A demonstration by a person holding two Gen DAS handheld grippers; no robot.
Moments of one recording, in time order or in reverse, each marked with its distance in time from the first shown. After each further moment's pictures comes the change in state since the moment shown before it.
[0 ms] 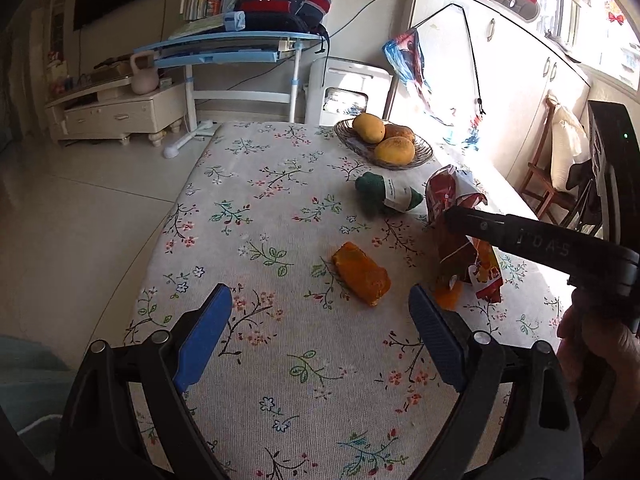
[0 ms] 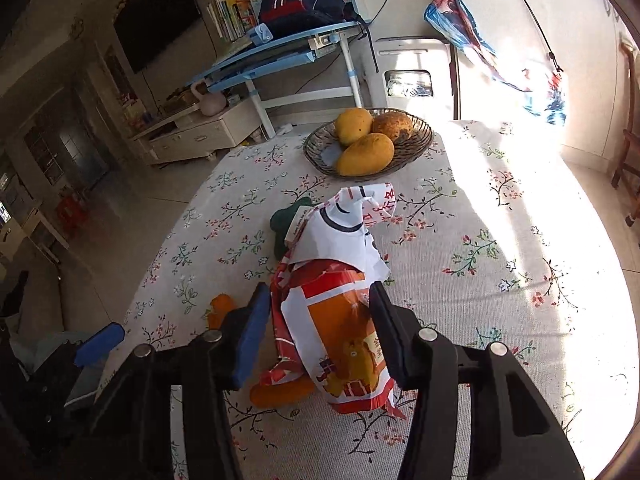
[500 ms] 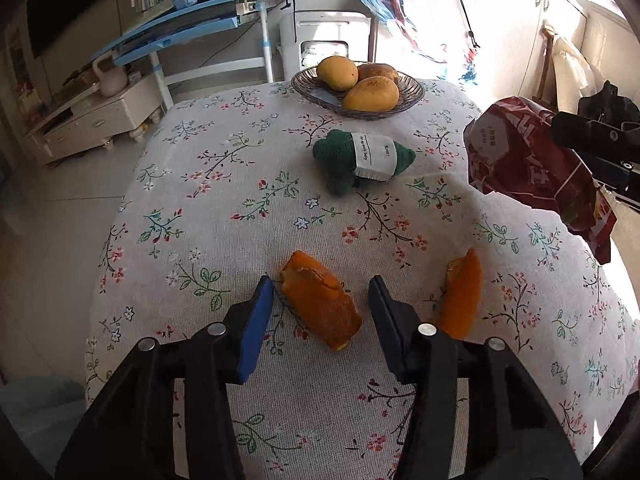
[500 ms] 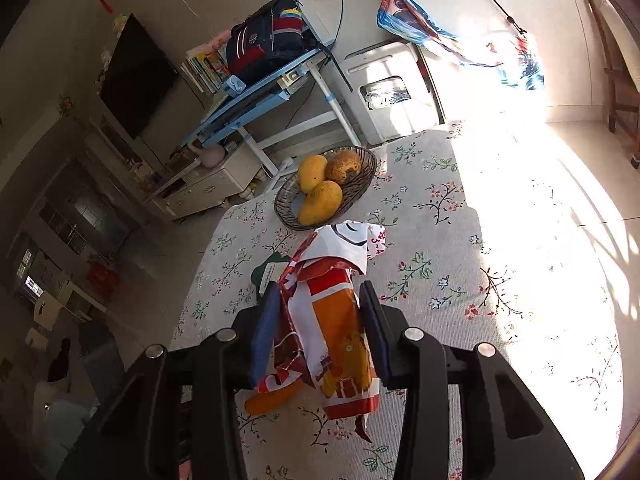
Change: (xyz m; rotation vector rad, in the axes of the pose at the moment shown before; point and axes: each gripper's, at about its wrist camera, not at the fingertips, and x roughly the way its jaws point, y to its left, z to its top) left arm 0.066 -0.043 0.017 0.153 0.168 0.041; right arm -0.041 -0.048 0.015 0.141 -0.035 0.050
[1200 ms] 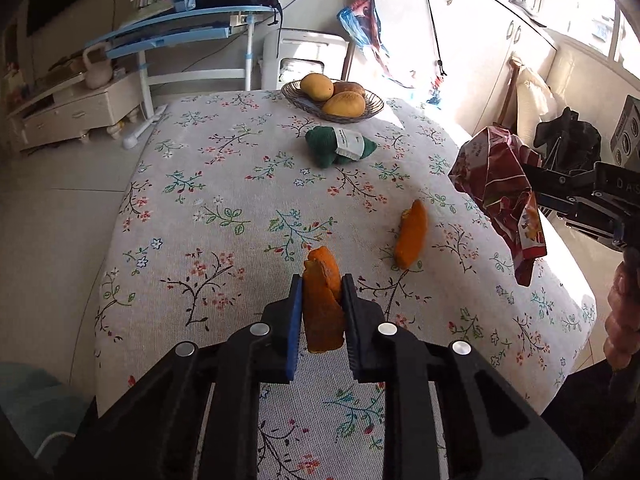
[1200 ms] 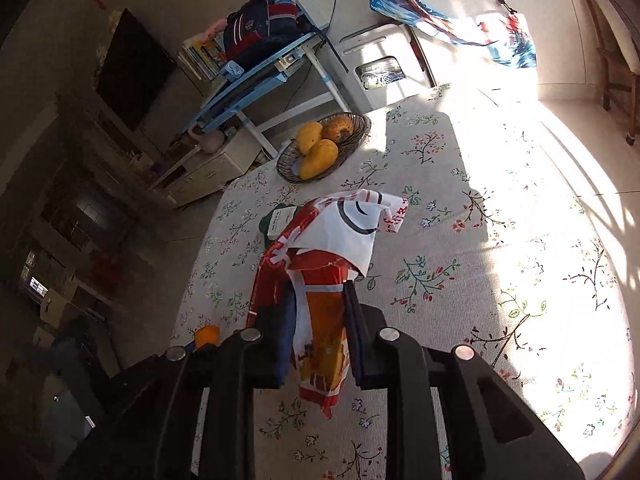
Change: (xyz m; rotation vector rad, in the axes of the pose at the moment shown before) left arm -0.056 0.025 -0.056 -0.046 -0.073 -0.169; right arm -0.033 -0.014 -0.036 0.136 0.027 0.114
